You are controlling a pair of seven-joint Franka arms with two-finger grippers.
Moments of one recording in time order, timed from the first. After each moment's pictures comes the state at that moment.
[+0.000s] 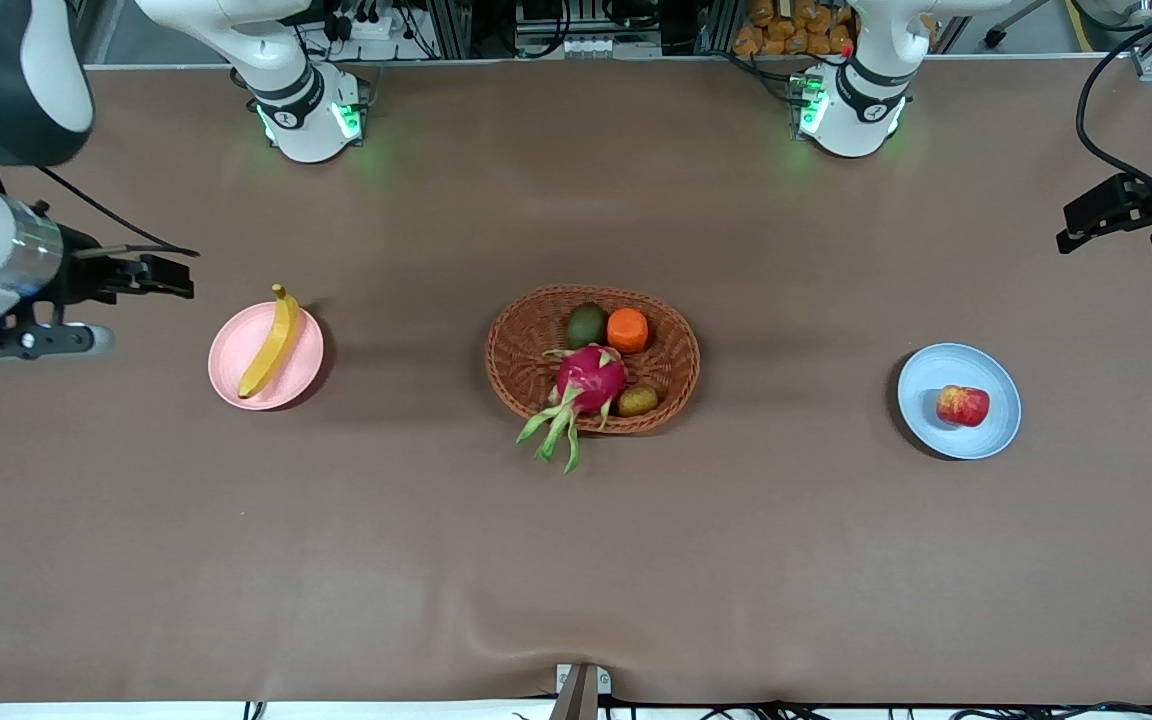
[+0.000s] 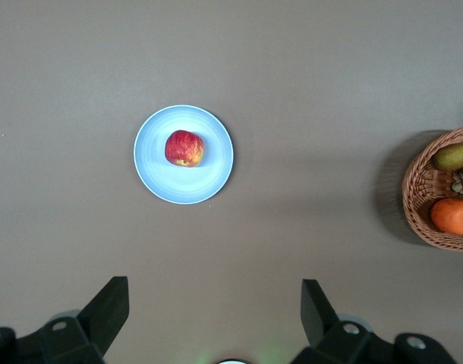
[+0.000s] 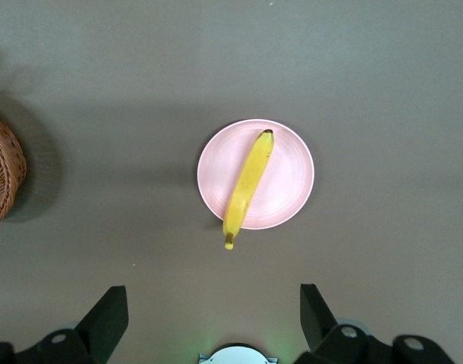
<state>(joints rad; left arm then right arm) -0.07 0.00 0.06 -1.51 -0.01 1.48 0.00 0.14 0.09 -0.11 -1.61 0.03 1.48 -0.02</state>
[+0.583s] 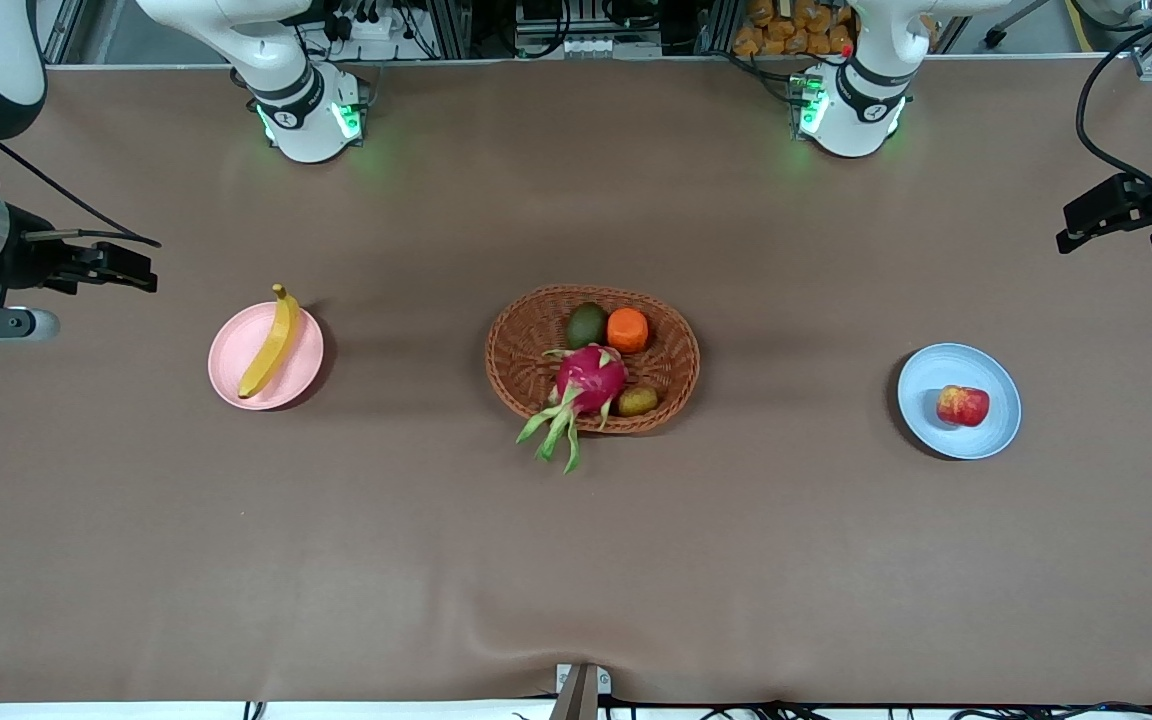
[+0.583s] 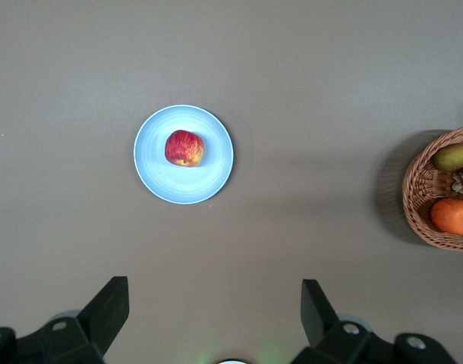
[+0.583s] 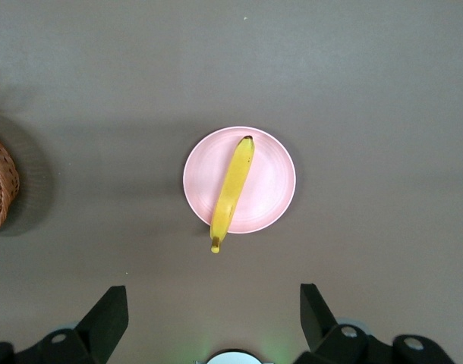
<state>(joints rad) -0.07 0.00 0.06 -1.51 -0.01 1.48 0.00 0.11 0.07 -0.12 -1.61 0.02 1.50 -0.02</state>
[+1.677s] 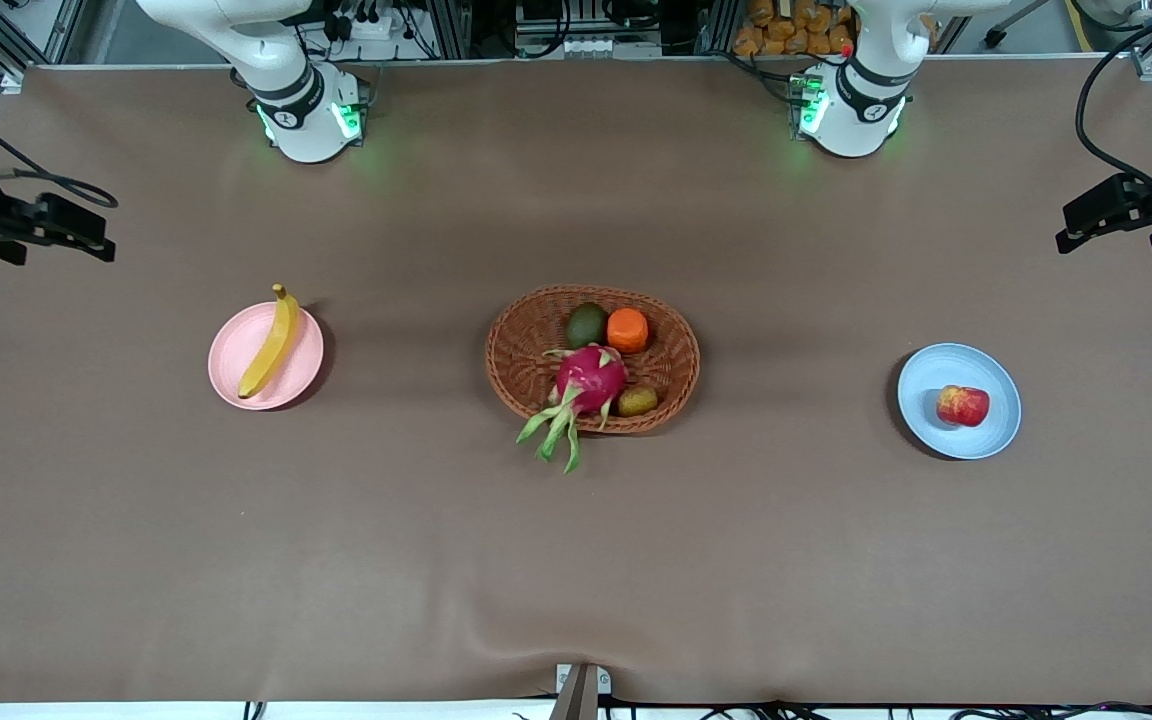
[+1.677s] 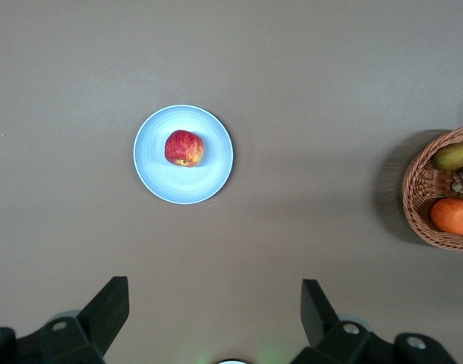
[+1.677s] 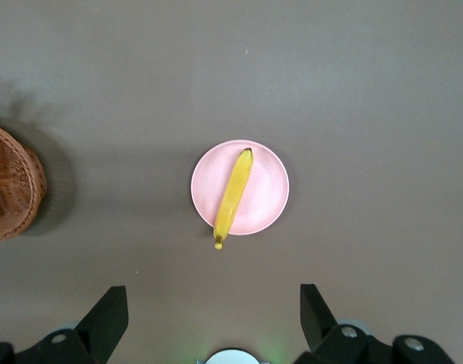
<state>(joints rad) -0.07 0.00 0.06 -1.51 -0.01 1.48 0.00 0.11 0.04 -0.12 -1.45 0.02 1.41 -0.02</state>
